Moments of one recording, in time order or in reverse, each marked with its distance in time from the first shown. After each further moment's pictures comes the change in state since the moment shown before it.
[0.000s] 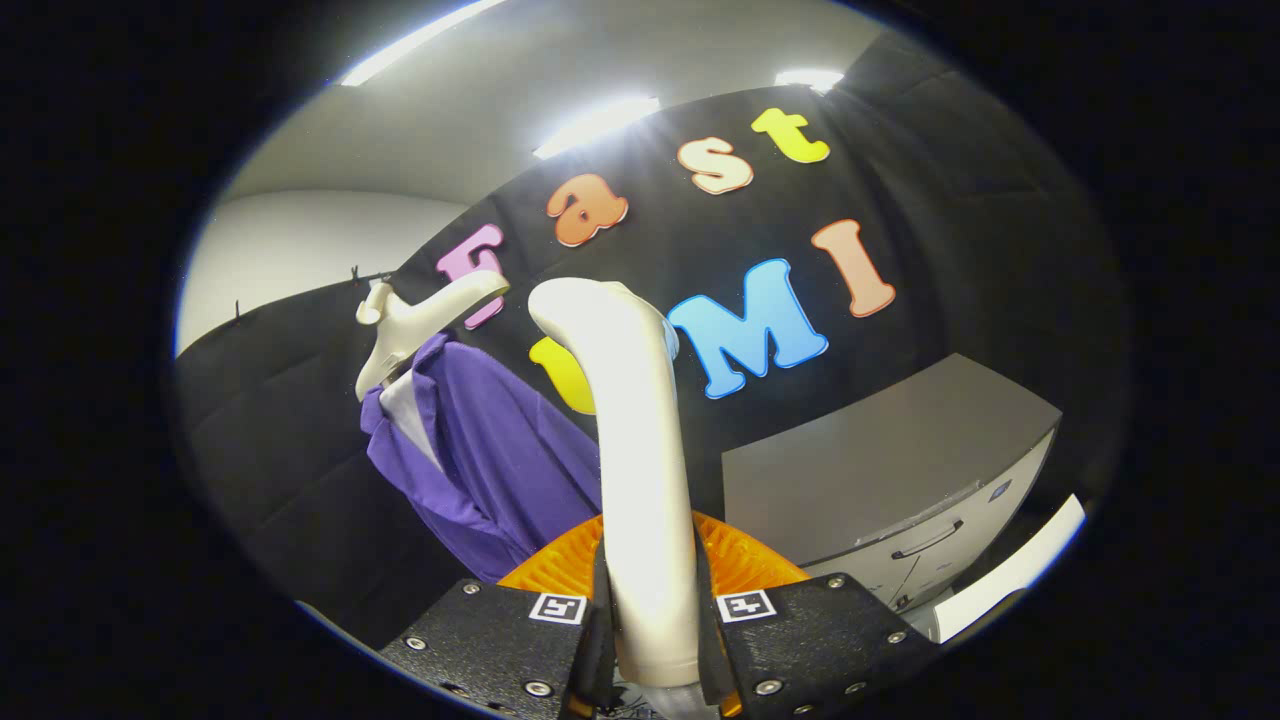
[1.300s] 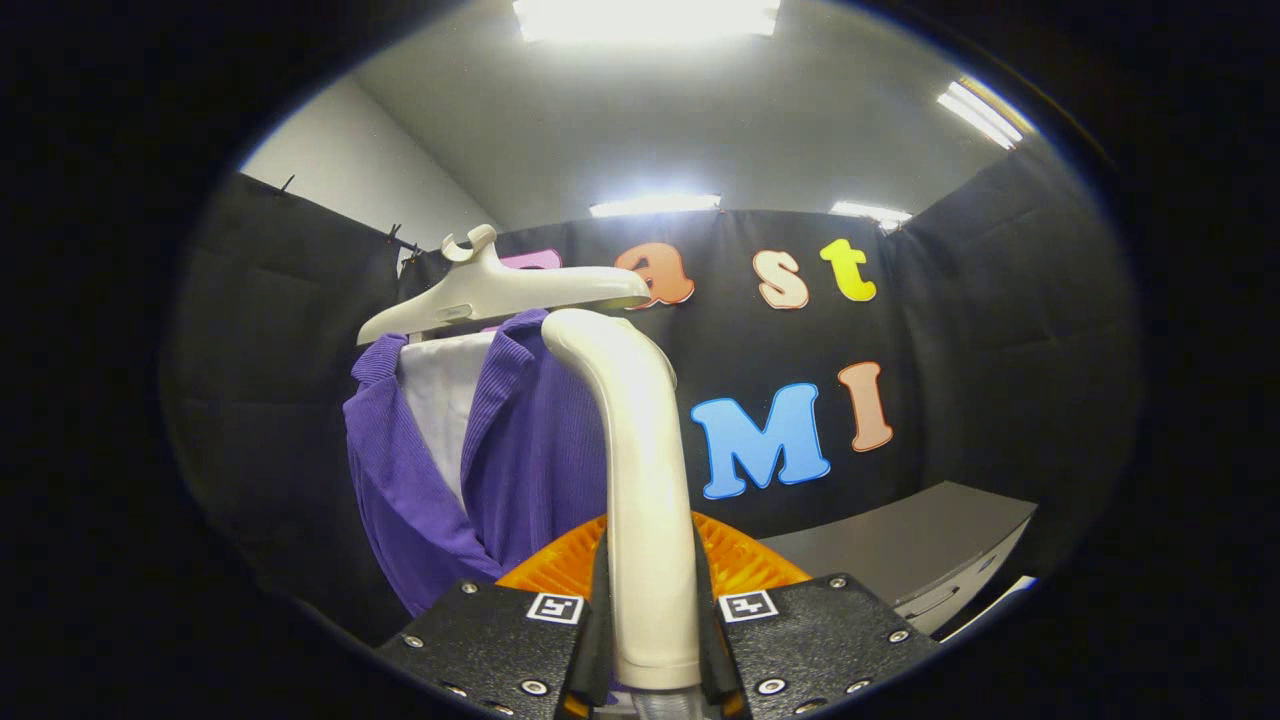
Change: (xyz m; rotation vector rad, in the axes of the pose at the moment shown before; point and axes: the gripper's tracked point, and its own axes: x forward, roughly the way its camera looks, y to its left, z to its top) arm 0.081 0.110 -0.030 -0.295 -0.371 -0.201
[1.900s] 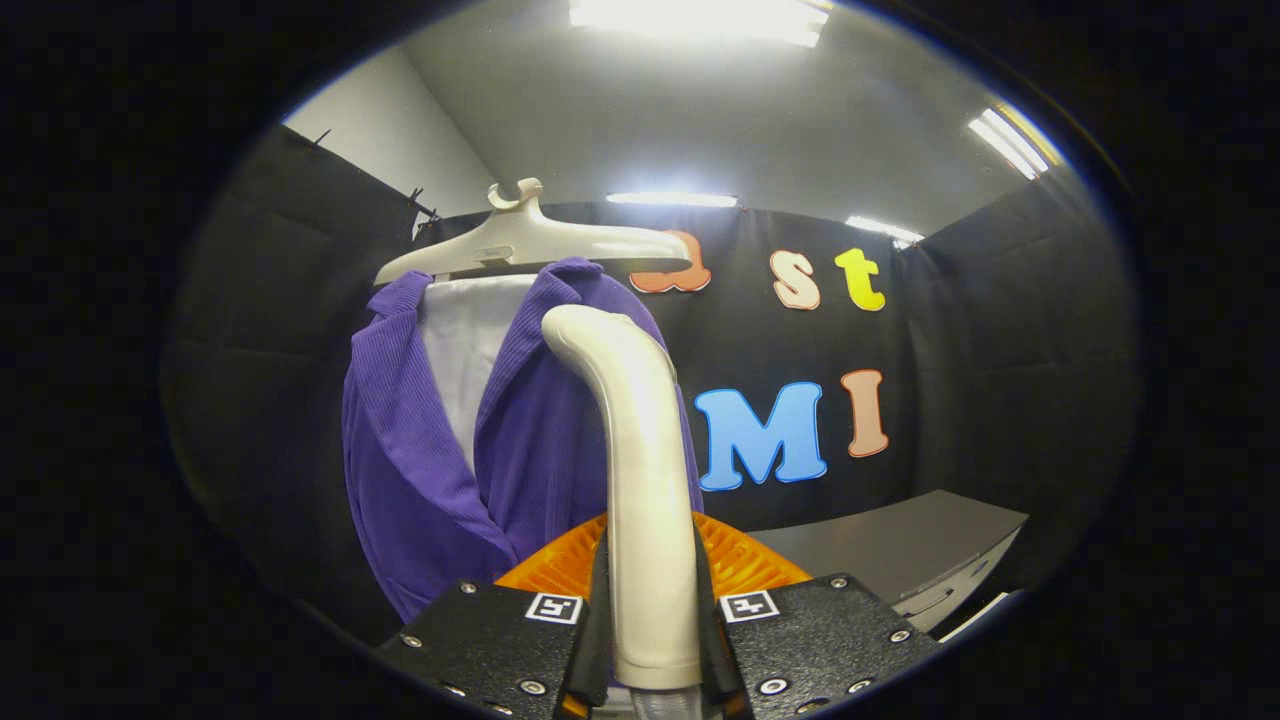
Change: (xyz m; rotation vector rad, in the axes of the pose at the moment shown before) arm 0.000 0.020 -0.057 -0.126 0.033 -0.021
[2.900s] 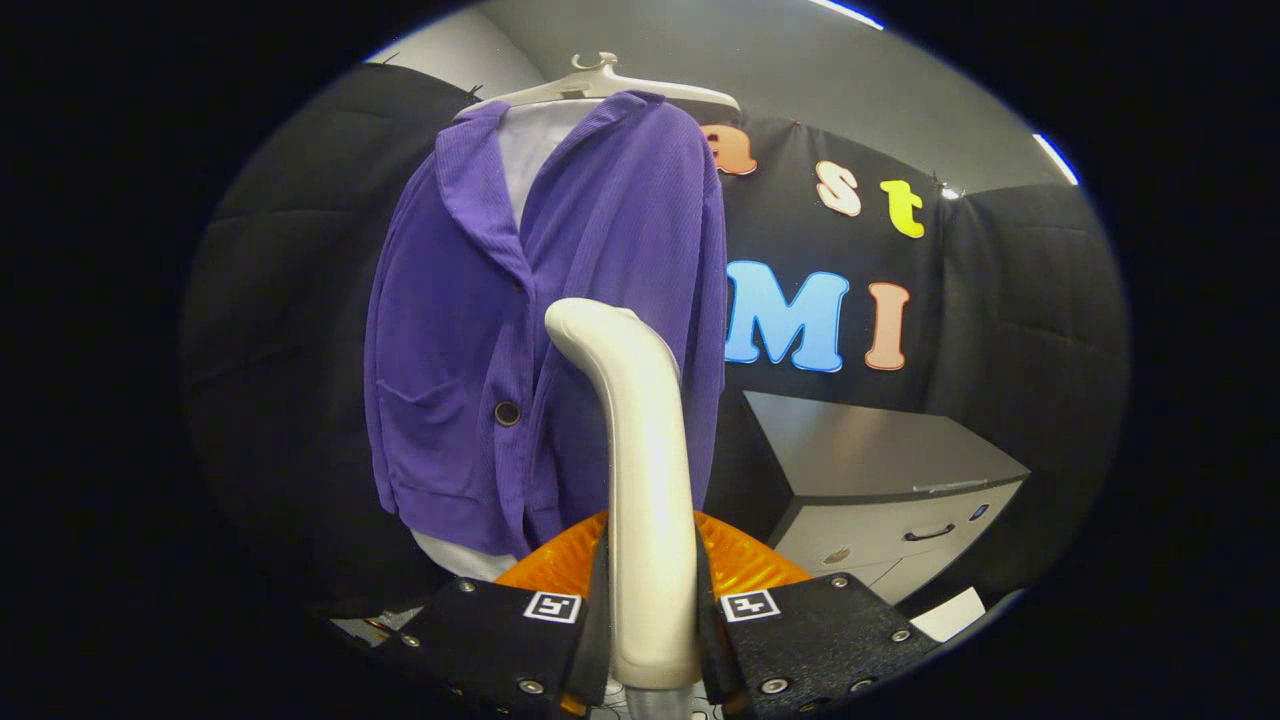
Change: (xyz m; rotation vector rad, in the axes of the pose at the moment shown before) arm -0.062 0.001 -0.171 -0.164 0.330 0.107
